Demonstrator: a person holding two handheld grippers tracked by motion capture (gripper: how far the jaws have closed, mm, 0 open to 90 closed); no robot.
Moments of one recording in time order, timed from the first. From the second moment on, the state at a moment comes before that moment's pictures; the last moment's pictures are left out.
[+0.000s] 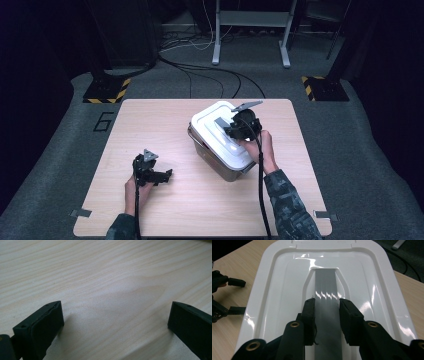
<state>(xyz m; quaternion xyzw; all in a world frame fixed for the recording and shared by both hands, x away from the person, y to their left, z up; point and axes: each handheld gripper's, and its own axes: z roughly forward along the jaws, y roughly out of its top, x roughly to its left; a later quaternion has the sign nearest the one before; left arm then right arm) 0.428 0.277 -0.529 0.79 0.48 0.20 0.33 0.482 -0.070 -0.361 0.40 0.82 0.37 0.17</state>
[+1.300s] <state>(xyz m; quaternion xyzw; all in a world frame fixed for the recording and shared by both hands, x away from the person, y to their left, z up) 0.428 0.276 -0.530 0.78 0.48 0.21 0.33 0.486 -0.053 -0.385 0.39 0.83 0.35 0.16</state>
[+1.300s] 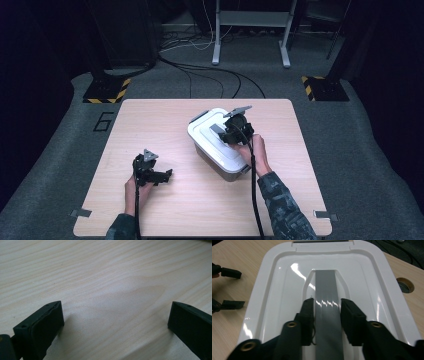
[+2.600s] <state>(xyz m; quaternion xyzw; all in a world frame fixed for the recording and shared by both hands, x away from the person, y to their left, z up) 0.428 0.276 -0.529 0.79 0.48 0.21 0.33 0.409 -0.208 -0.395 0.47 0.77 0.39 0.20</state>
